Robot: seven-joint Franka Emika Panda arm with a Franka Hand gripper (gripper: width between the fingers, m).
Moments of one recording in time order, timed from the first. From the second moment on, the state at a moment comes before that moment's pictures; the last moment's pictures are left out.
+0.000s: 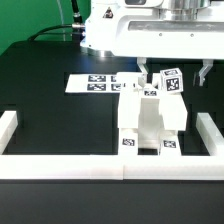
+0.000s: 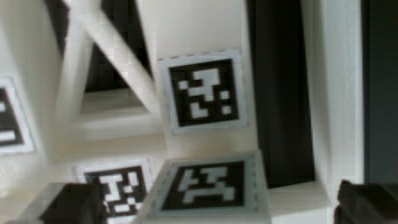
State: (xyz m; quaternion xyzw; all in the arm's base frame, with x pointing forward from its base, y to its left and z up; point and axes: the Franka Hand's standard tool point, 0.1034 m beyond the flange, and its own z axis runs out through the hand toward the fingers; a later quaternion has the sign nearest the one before) arm 0.615 0.064 0.114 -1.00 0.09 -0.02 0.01
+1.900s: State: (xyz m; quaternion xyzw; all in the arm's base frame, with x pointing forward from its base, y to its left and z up) arm 0.614 0.064 0.113 -0.92 0.39 -0.01 0.02
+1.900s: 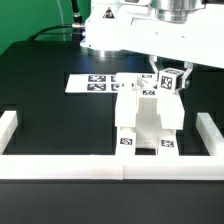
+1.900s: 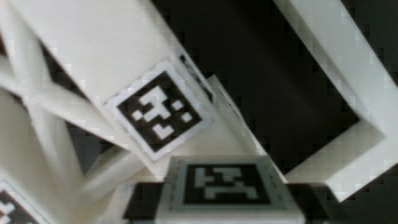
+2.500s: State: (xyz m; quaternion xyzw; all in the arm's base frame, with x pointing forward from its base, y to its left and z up) arm 0.614 0.067 0.113 -0.83 0.55 0.00 0.02
